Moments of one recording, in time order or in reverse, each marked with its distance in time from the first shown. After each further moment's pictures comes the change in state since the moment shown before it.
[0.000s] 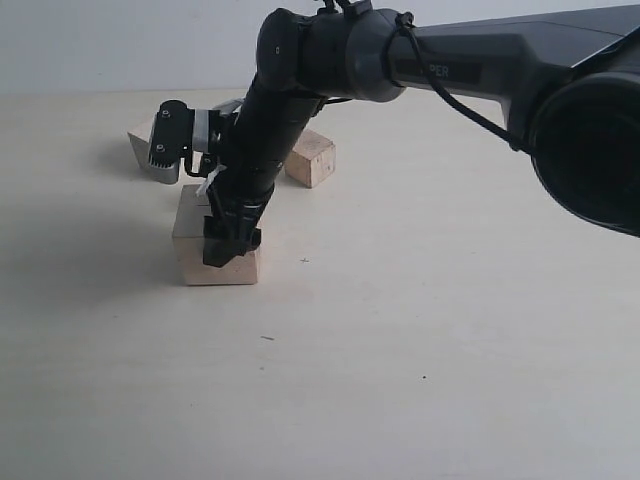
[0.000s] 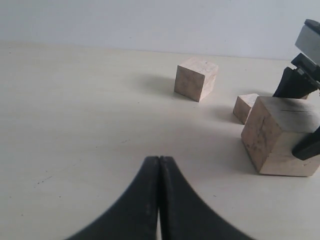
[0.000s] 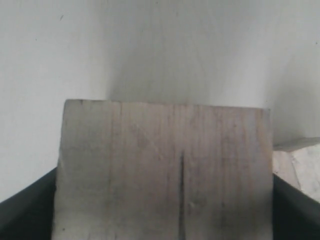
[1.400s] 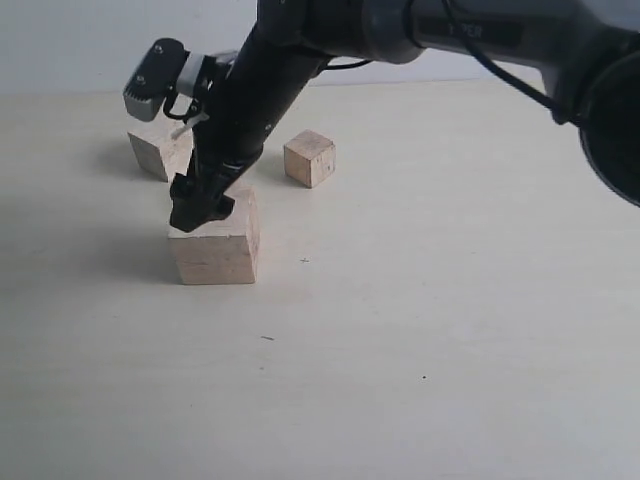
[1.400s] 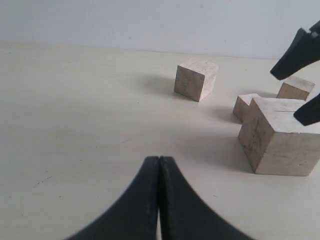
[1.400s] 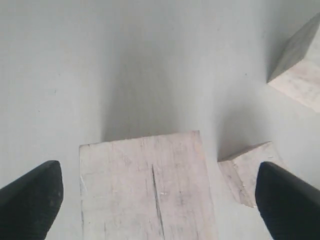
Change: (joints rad) left arm 0.000 0.000 0.000 0.000 0.000 0.000; right arm 0.000 -0.092 -0.006 0.033 -0.030 0.183
